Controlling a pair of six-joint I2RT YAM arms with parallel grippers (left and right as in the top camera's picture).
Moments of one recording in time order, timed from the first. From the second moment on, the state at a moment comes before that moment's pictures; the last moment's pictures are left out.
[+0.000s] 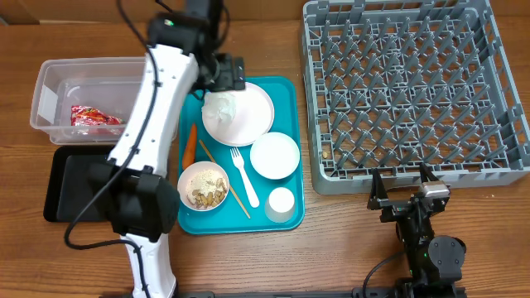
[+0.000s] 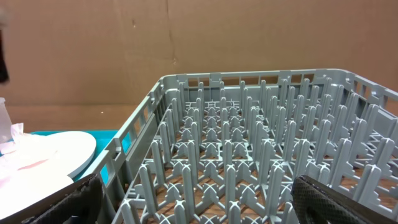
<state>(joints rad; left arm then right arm) -0.27 2.09 2.10 -1.31 -0.01 -0.35 0.04 0.01 0.02 -0.03 -0.07 0.06</state>
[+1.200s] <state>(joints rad) -0.28 2.09 1.55 -0.67 -0.04 -0.42 0.04 0.01 0.02 -0.03 -0.07 0.06</state>
